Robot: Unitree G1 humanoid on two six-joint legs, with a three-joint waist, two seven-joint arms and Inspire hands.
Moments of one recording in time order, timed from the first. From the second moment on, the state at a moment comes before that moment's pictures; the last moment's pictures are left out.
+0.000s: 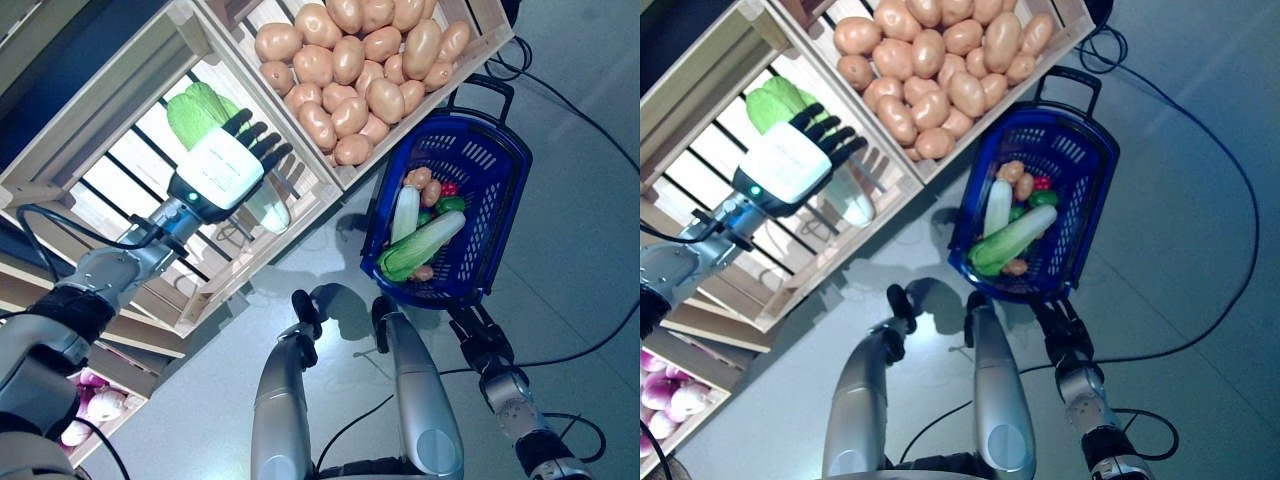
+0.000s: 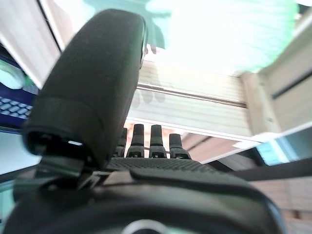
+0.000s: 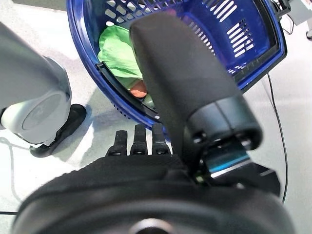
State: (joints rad) left arm -0.84 1.06 -0.84 0.54 0.95 -0.15 0.67; right arm -0.13 -0.36 0.14 0.67 1.23 -0.12 -0.10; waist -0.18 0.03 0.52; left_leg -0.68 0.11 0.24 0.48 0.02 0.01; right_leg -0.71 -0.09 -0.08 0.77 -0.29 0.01
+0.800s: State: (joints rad) left arm -0.92 0.99 -0.89 0.66 0.88 -0.12 0.36; right arm -0.16 -0.38 0.15 0.66 1.23 -0.12 -0.10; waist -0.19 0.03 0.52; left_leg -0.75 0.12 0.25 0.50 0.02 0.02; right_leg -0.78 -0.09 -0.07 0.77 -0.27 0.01
